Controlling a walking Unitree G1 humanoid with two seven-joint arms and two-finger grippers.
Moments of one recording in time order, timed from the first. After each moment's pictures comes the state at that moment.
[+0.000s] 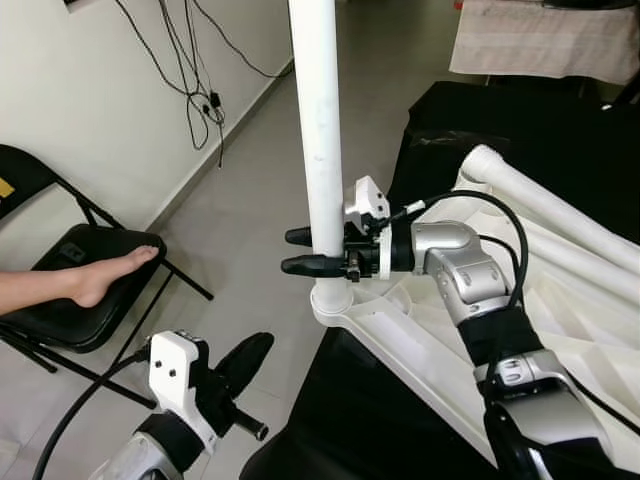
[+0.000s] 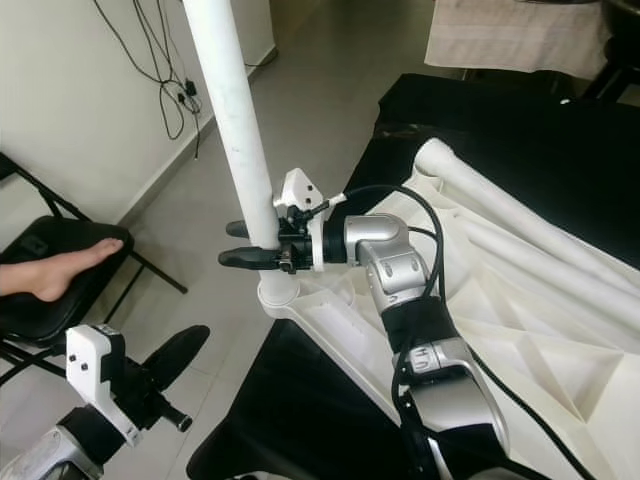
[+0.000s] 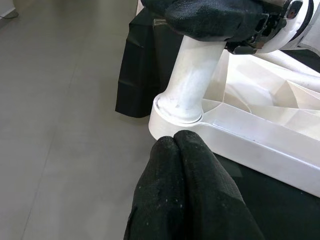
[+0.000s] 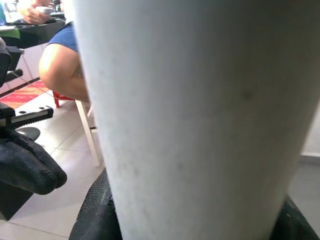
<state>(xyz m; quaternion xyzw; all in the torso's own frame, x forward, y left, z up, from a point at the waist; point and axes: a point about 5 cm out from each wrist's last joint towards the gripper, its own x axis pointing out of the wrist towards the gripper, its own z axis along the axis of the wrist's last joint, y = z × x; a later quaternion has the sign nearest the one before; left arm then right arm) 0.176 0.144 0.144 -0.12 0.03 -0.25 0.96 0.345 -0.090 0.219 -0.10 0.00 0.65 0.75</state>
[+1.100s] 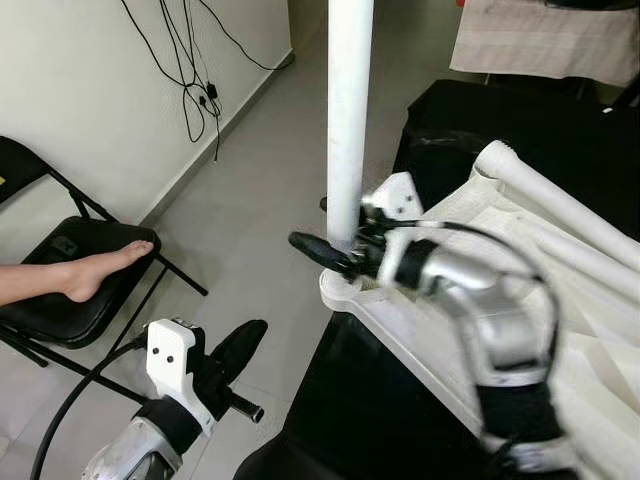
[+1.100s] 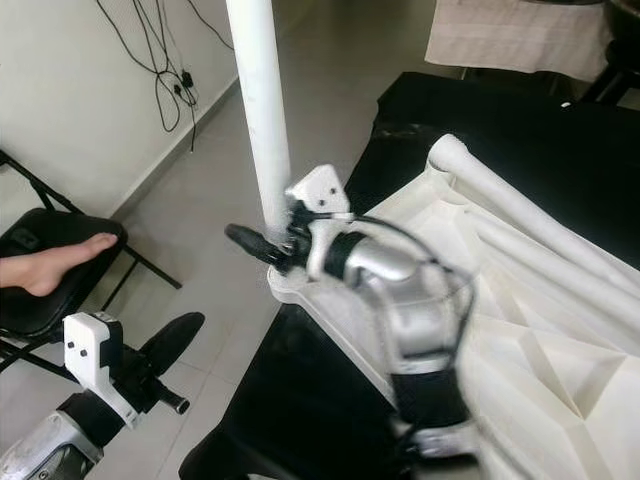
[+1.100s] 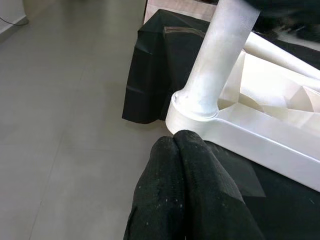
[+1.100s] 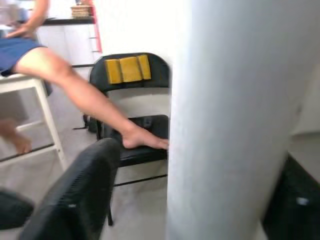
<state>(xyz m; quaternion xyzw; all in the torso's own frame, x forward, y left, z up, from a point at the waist) 0.189 0.148 0.145 -0.11 0.02 -0.24 0.96 0.299 -0.107 0.242 -0.11 -0.06 0.50 0.86</state>
